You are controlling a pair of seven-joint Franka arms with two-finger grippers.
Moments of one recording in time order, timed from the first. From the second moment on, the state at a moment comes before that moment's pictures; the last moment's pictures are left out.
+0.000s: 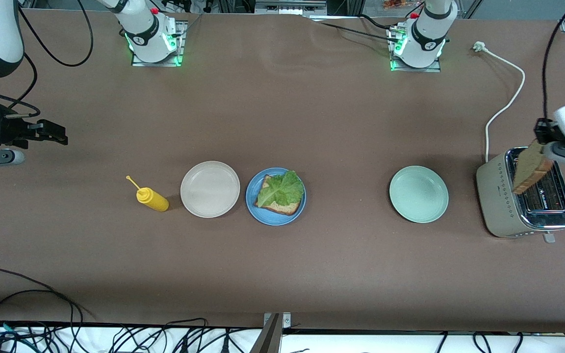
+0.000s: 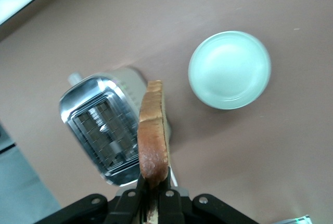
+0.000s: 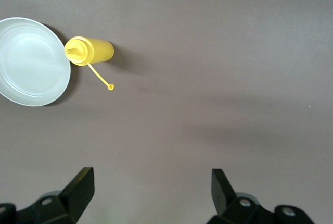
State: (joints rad) left arm 0.22 0.21 -0.28 -1.38 0.26 1.50 0.42; right arm 0.21 0.14 -0.27 -1.64 0.00 1.66 -0.18
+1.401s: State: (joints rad) left arm -0.10 0.51 -0.45 -1.39 -0.59 1.89 0.01; right arm 0.21 0.14 -0.27 -1.64 0.00 1.66 -0.18
